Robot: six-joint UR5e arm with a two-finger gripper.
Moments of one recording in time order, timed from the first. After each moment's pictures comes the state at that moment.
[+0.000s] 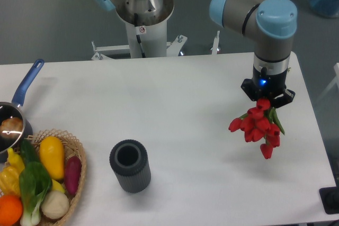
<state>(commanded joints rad) 2.73 -1.90 -1.59 -0.98 1.59 1.28</state>
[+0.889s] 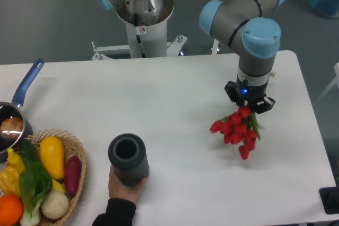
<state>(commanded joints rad) 2.70 -1.90 -1.70 -1.00 1.60 1.29</state>
